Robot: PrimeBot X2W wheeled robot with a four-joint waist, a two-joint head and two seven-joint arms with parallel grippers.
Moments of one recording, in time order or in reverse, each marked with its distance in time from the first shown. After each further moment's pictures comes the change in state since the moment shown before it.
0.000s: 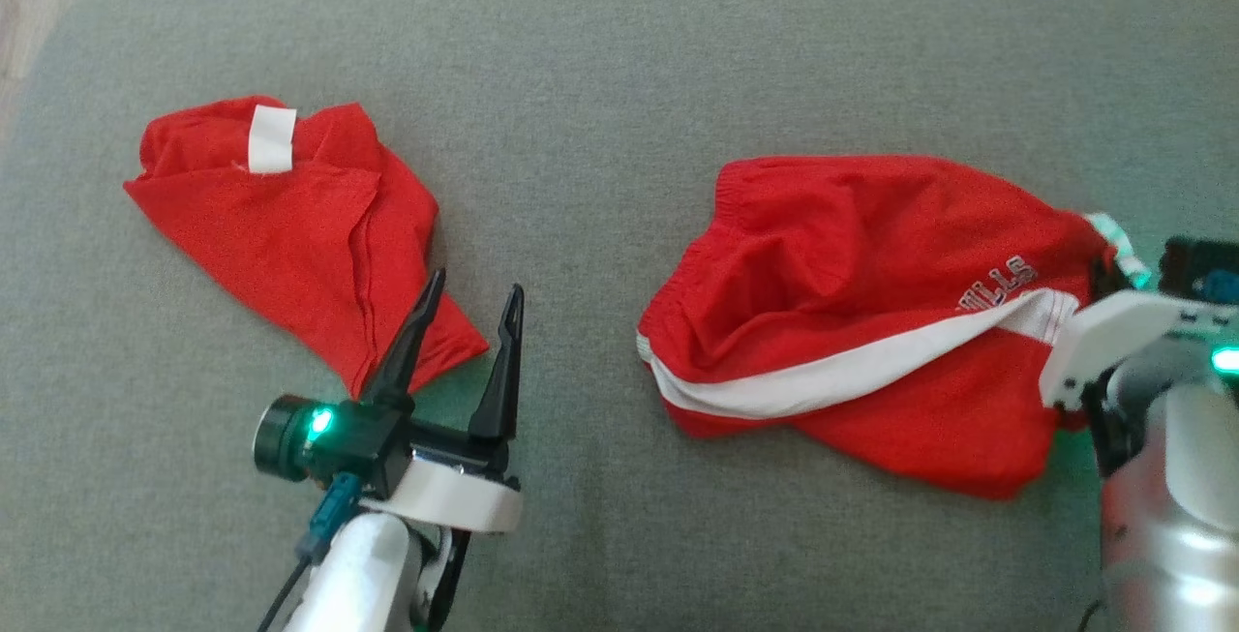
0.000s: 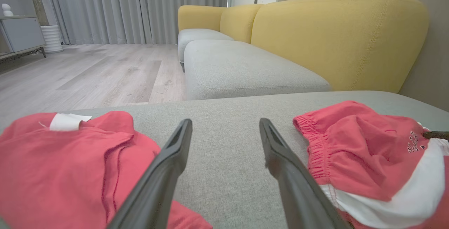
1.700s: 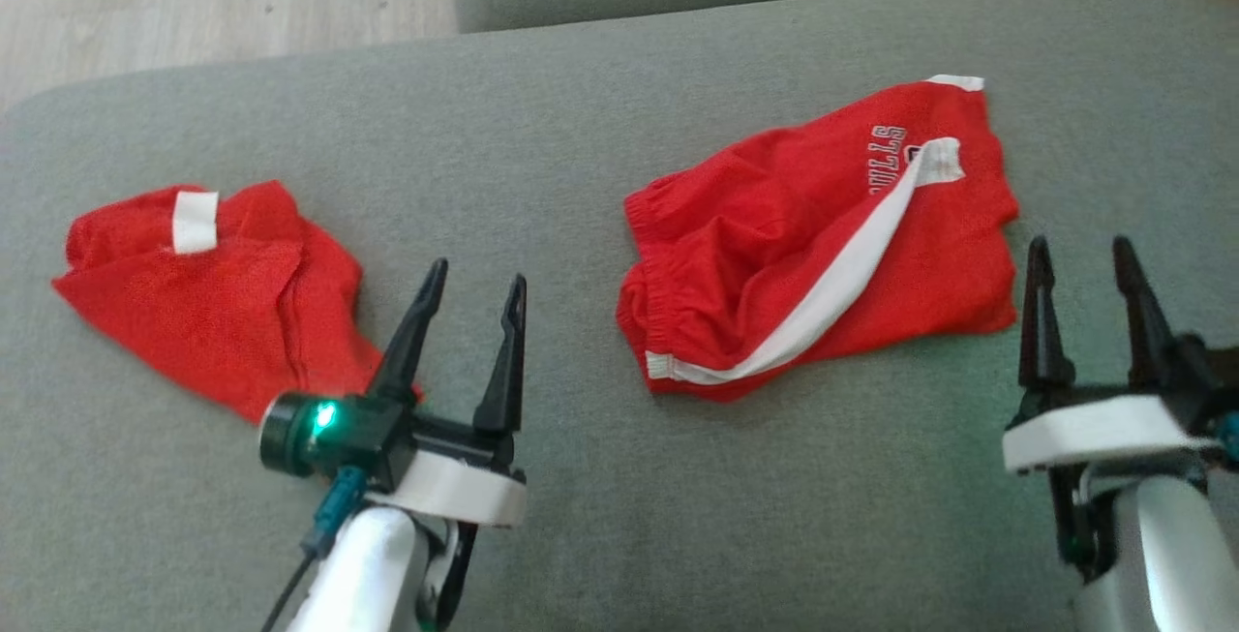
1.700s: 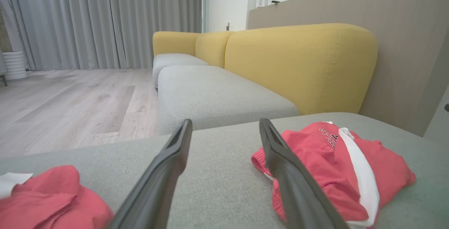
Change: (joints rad) left arm -0.025 -0.002 -0.015 0.000 -0.025 0.017 0.000; right arm 0.290 -0.004 0.271 -0.401 0.276 0.000 -0.369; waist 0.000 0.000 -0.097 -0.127
